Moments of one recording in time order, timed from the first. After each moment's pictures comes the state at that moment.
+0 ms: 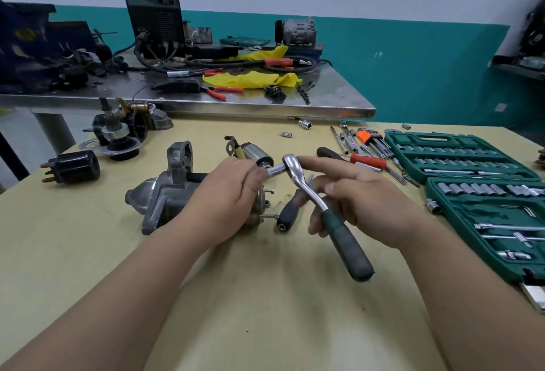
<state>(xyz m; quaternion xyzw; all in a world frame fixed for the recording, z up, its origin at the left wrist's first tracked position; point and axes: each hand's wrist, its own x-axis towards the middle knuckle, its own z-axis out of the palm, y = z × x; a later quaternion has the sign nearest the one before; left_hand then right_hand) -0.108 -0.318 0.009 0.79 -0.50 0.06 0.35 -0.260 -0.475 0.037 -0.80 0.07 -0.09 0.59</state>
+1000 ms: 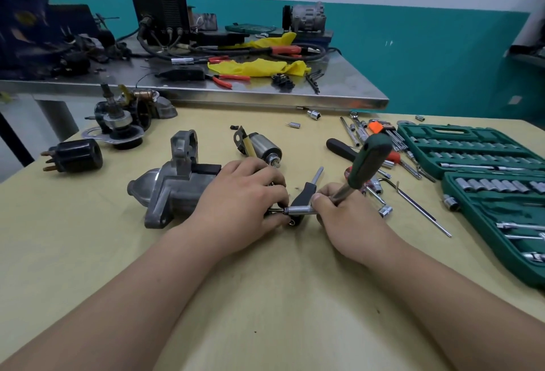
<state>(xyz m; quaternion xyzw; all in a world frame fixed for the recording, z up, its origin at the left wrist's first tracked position) -0.110 -0.321 -0.007 0.76 -0.60 0.21 0.13 -0.233 -0.464 -0.016 -0.86 0.28 -0.17 0.38</state>
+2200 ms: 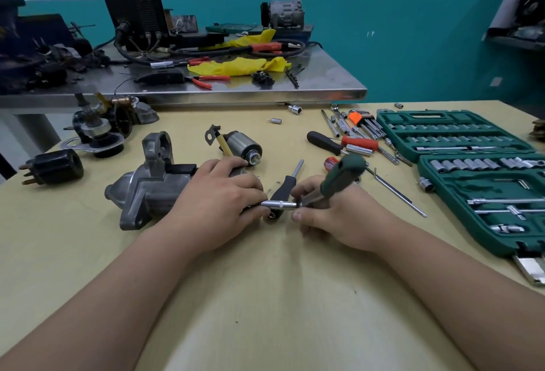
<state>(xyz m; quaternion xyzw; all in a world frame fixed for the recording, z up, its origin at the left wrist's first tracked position) -0.104 -0.319 -0.013 0.74 -0.63 0.22 0.11 -0.257 -0.491 -0.018 -0.88 0.10 -0.14 0.43</state>
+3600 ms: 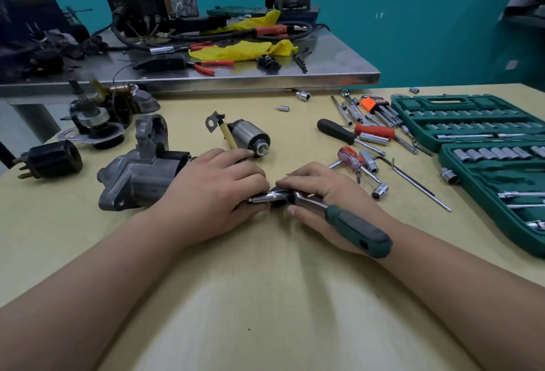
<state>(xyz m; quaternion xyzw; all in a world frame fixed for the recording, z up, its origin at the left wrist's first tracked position) -0.079 -0.312 -0.013 0.65 -0.70 0.28 0.11 -0.241 -0.463 -0.010 -0.93 0.05 -0.17 0.32</state>
